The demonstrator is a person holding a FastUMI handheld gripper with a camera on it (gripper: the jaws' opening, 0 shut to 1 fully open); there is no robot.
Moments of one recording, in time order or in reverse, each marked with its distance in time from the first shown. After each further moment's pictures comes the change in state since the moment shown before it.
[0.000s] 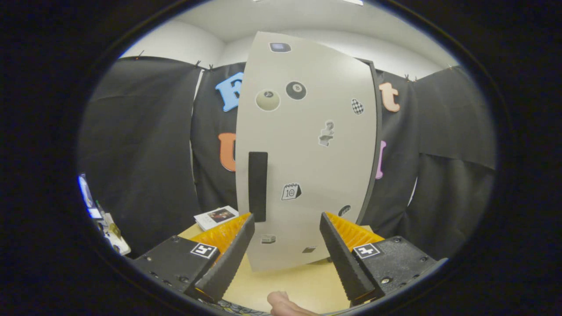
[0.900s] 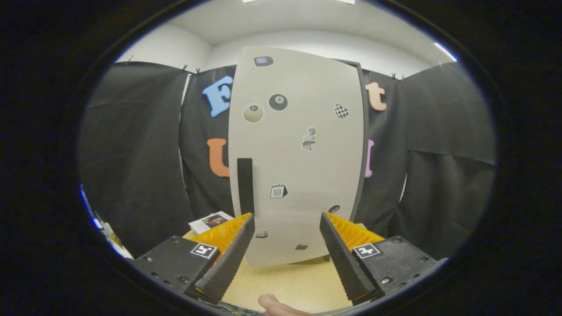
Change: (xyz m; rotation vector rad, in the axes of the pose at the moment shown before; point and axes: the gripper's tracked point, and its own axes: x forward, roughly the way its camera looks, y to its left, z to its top) arm -0.003 0.002 0.000 0.029 -0.016 -0.071
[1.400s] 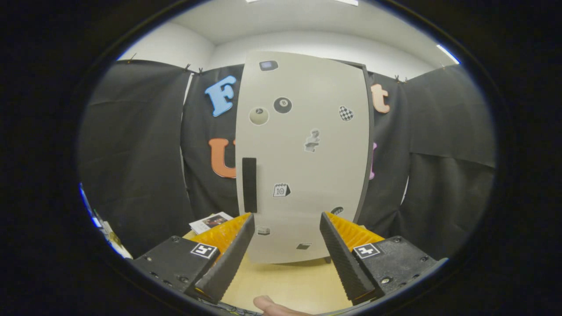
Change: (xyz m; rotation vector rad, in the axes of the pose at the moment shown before) arm 0.007 0.011 0.005 -0.002 -0.021 0.000
